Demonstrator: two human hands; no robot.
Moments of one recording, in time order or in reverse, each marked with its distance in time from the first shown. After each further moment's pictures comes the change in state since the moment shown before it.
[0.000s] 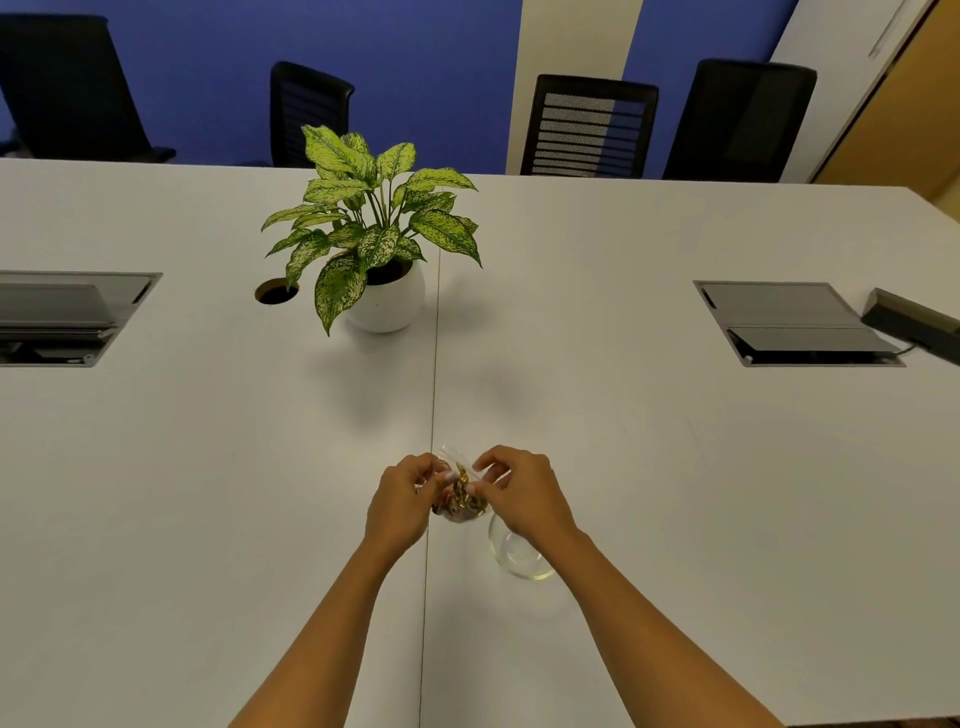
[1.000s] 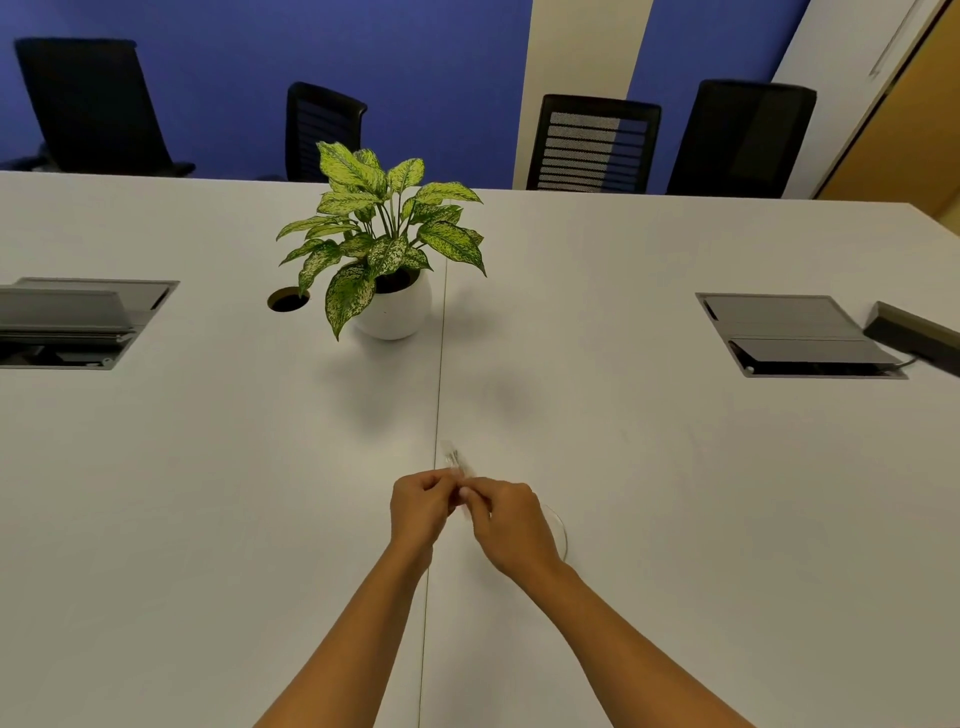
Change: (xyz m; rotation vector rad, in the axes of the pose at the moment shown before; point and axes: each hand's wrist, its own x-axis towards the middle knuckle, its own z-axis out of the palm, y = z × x) left_hand -0.023 0.031 0.016 -0.505 0.117 -0.375; right_hand -0.029 0.005 0.026 -0.091 0.042 -0.209
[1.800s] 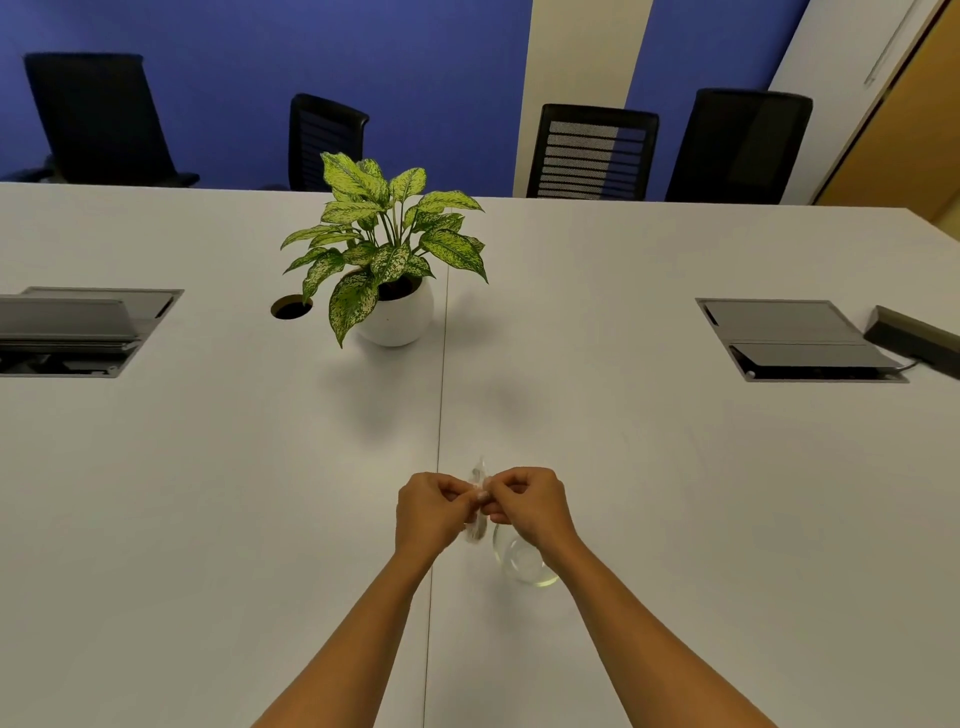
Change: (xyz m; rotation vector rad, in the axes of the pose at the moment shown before) left_hand -0.001 0.006 0.001 0.440 -0.032 0.196; right_hand 0.019 0.007 -0.022 0.481 0.021 0.401
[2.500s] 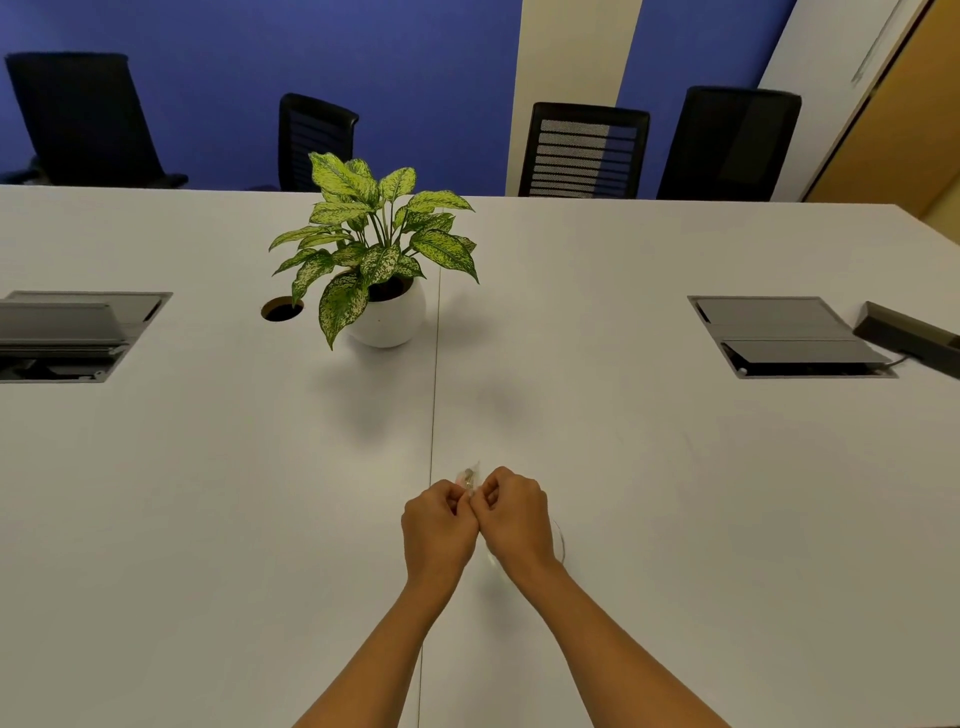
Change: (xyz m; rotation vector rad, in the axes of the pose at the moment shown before) left_hand -0.020 0.001 0.026 0.032 0.224 0.071; right_hand -0.006 0.008 0.019 -0.448 0.189 -0.239
